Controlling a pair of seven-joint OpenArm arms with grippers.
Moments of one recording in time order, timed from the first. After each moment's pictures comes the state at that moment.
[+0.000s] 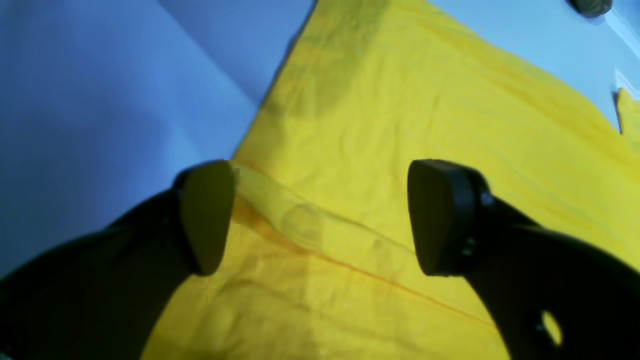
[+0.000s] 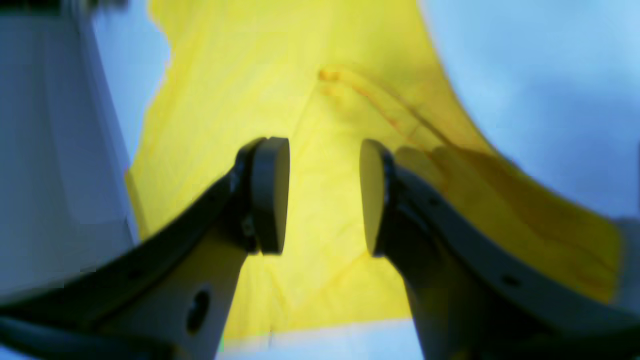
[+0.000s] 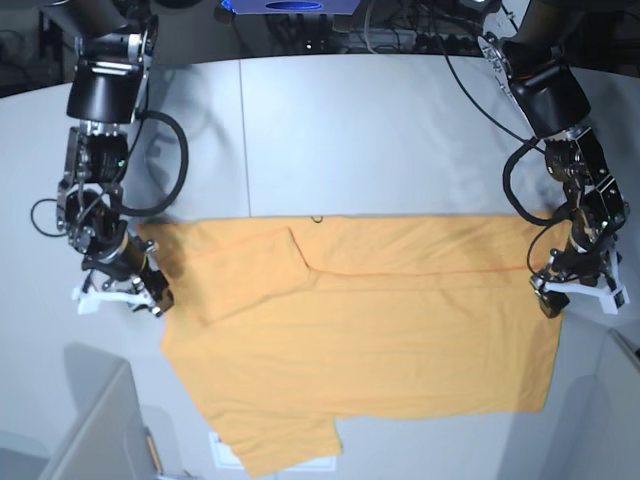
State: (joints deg) left arm -11.8 -15.4 -32.1 75.2 -22.2 -6.1 39.6; right arm 10.3 10.7 10.5 80.2 51.9 -17.0 -43.1
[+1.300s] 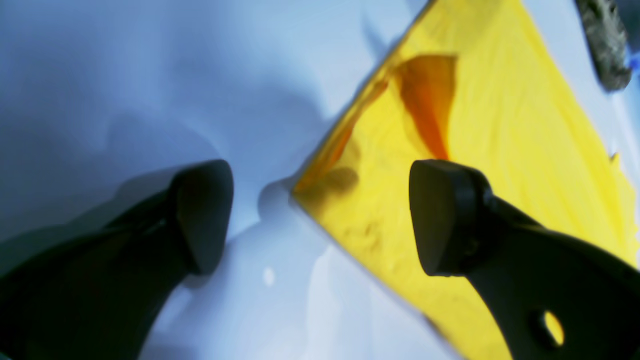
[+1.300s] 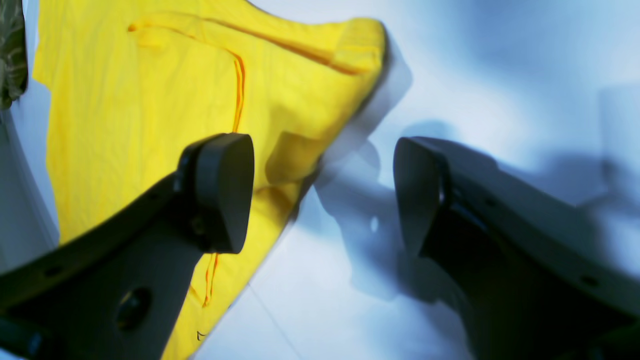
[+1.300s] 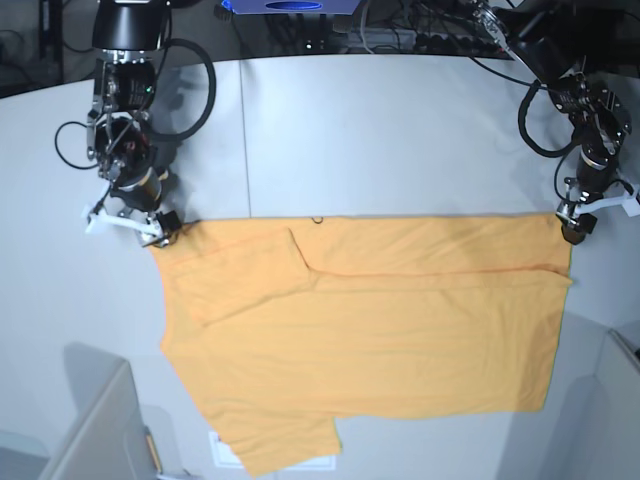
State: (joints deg) left arm -1.7 -12.8 -49.6 67.2 -36.8 -12.2 36.8; right arm -6.0 6.4 9.1 86.1 53.1 -27.4 -30.0
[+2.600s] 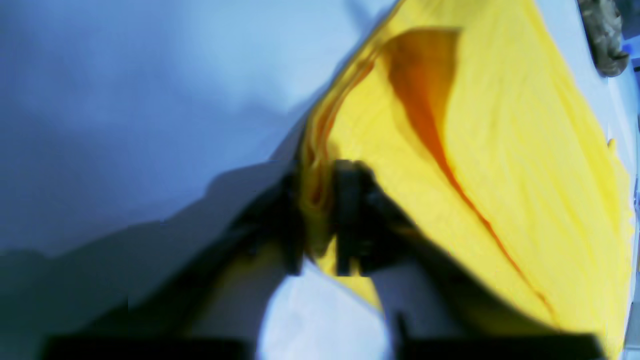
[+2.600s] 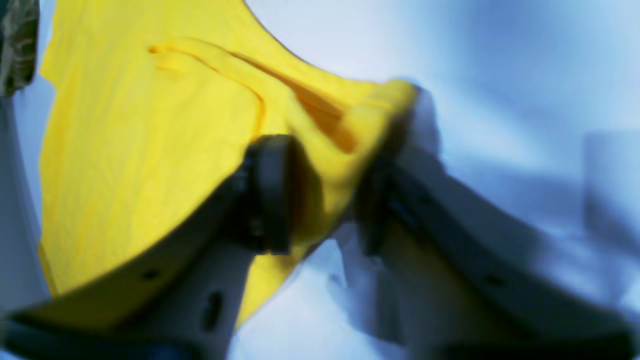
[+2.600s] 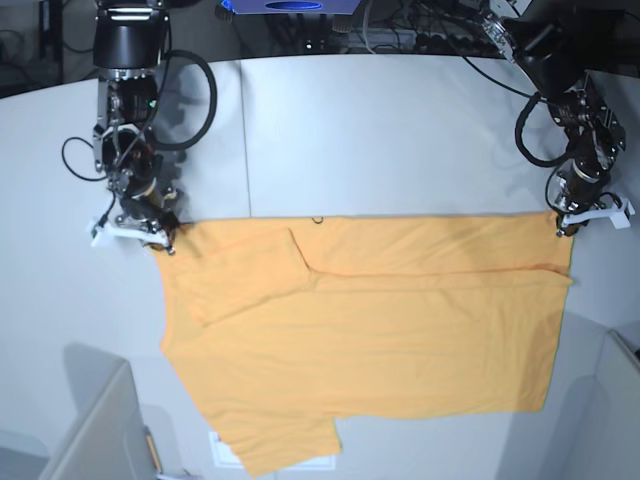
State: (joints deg) left arm -4.5 -15.3 -44.6 60.0 -37.3 -12.0 36.4; right arm -1.9 7.3 6.7 76.7 52.3 -20.6 -24.1
